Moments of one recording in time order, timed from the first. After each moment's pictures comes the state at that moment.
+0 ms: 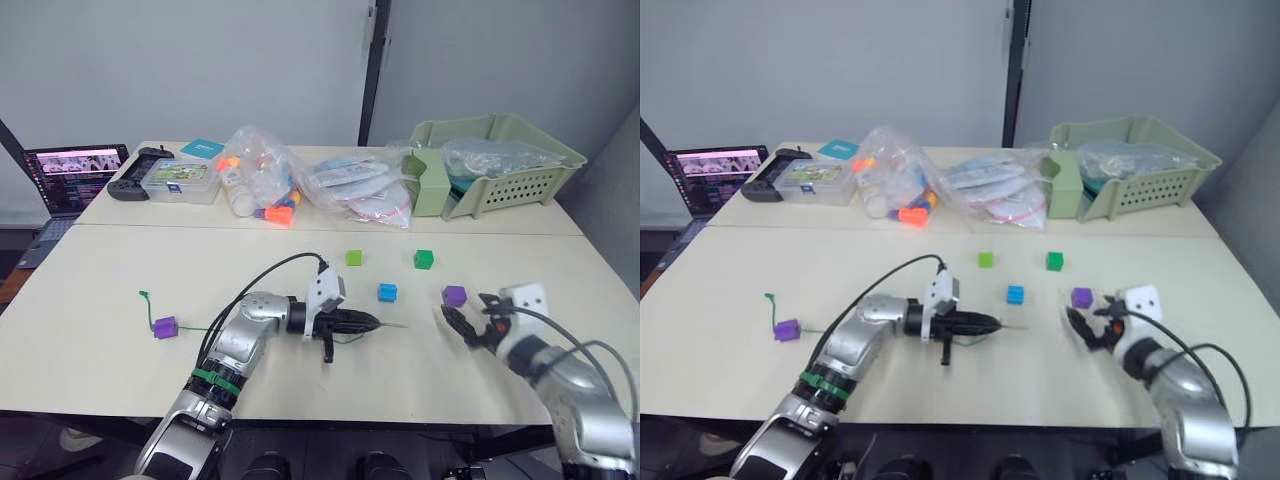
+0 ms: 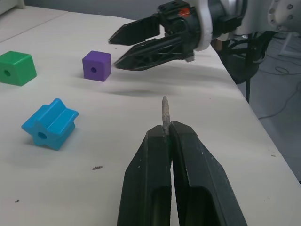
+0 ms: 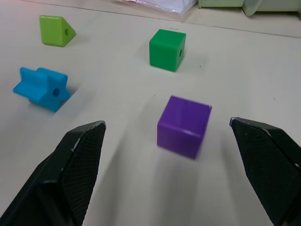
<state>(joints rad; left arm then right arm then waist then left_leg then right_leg) -0.57 0.22 -0.28 0.26 -0.23 0.22 -1.17 -0.12 -0.44 -0.29 -0.16 0.26 0.49 0.51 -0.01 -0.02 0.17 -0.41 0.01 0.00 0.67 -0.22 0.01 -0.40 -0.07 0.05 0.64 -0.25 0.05</state>
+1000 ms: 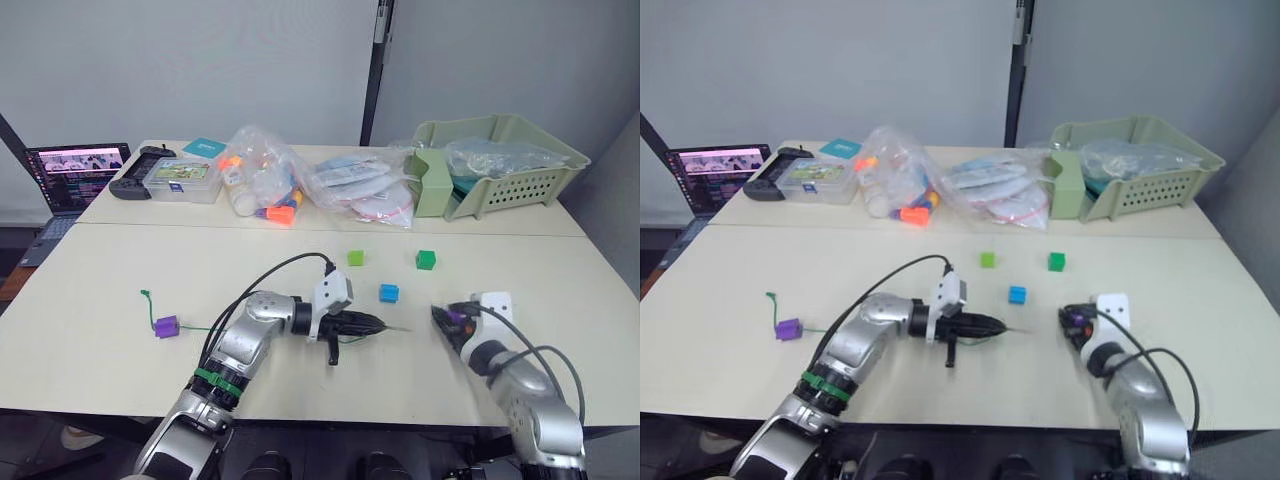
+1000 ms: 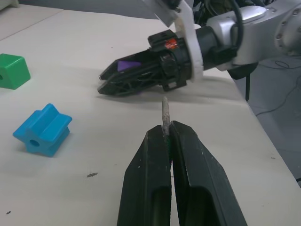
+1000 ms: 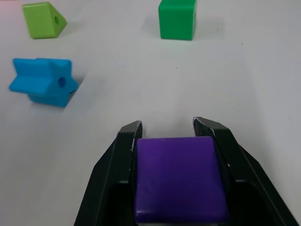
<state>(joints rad) -0.59 0.22 -0.32 0.25 -0.23 0.23 -1.17 0.03 -0.24 -0.21 -0.33 0.30 0.55 0.27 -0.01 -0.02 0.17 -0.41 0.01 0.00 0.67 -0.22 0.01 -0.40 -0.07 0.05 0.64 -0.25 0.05</state>
